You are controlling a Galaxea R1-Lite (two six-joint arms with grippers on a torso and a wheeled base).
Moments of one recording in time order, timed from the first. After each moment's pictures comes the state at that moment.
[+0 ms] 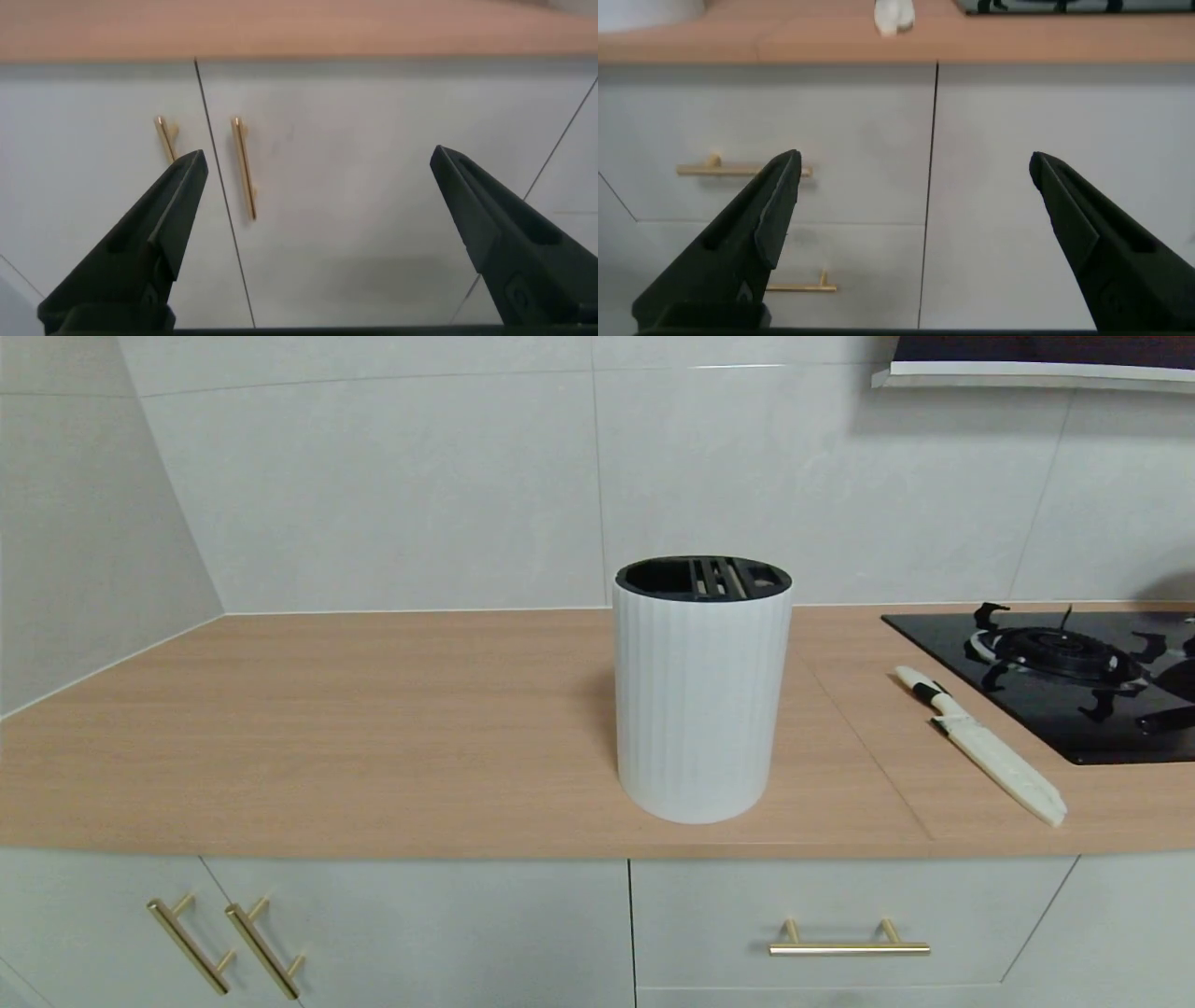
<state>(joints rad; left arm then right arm) 0.00 0.00 0.00 0.00 0.01 0.00 0.00 0.00 0.00 0.00 0.00 -0.01</state>
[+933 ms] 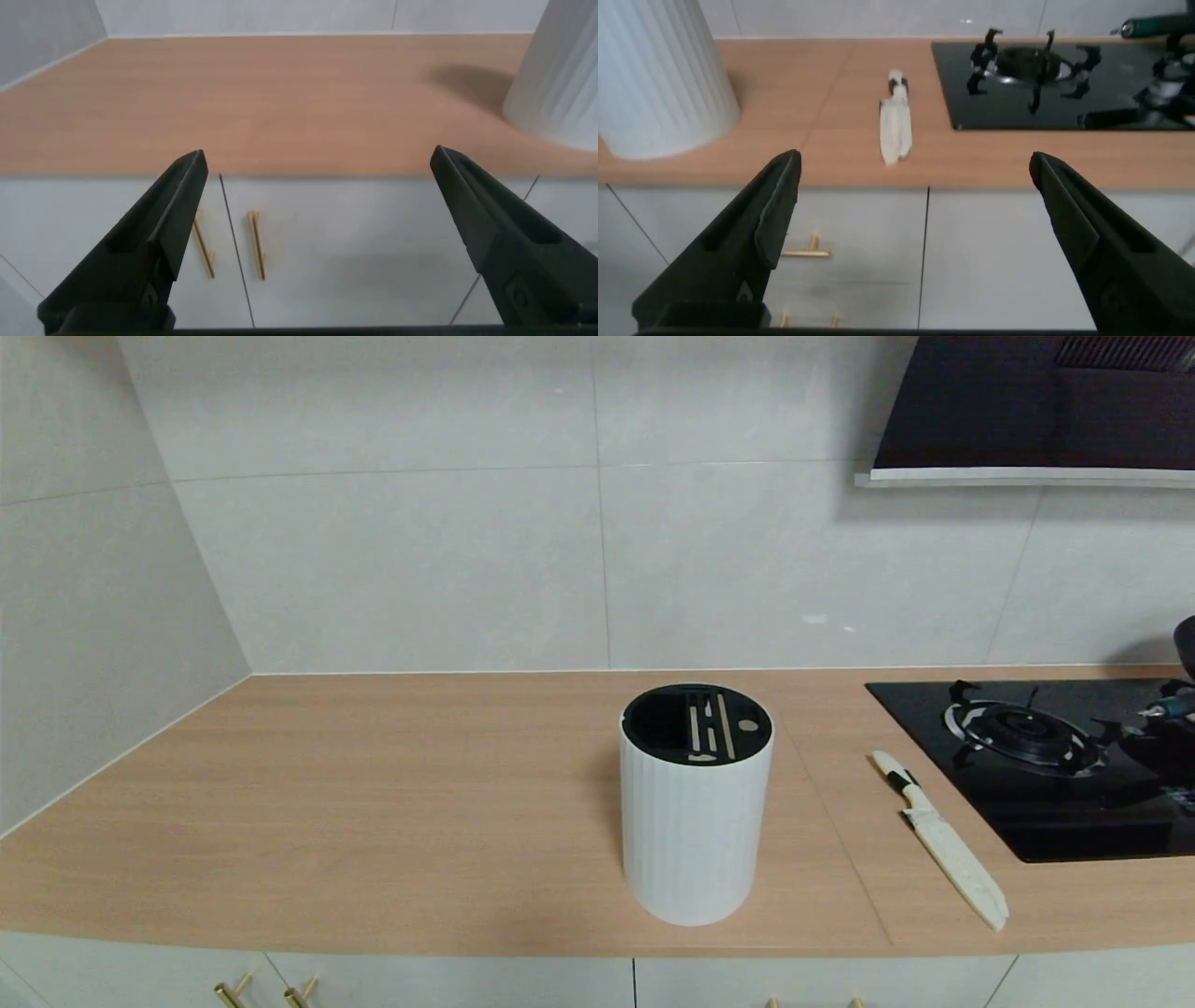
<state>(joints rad) 0.00 0.00 0.00 0.00 0.01 0.00 0.00 0.00 0.00 0.00 0.00 -0.01</state>
